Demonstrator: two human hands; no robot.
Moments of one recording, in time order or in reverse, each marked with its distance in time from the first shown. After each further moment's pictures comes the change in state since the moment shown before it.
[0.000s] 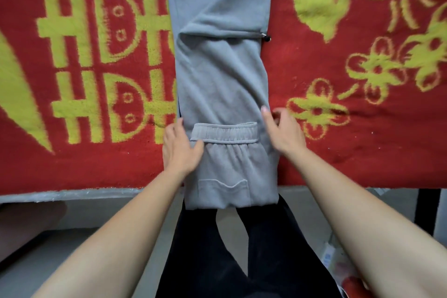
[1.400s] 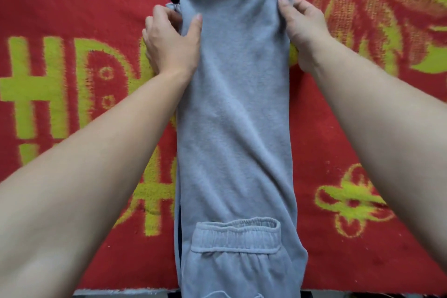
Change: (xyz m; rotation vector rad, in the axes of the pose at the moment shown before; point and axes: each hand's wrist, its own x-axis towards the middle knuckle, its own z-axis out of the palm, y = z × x) left_hand 0.295 0.175 -0.118 -0.309 0.587 0.157; right_hand 0.274 -0.224 -0.093 0.765 0.054 -0.186
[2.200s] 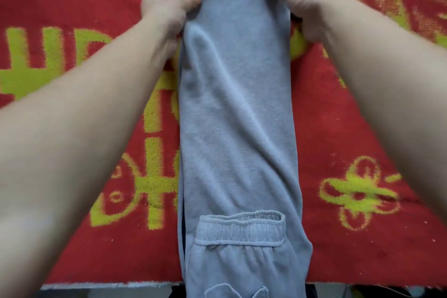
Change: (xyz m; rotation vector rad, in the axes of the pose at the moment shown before) left_hand 0.038 0.010 -0.011 -0.666 -0.339 -0.440; right_hand 0.007 -0.030 0.009 -0.122 -0.160 0.082
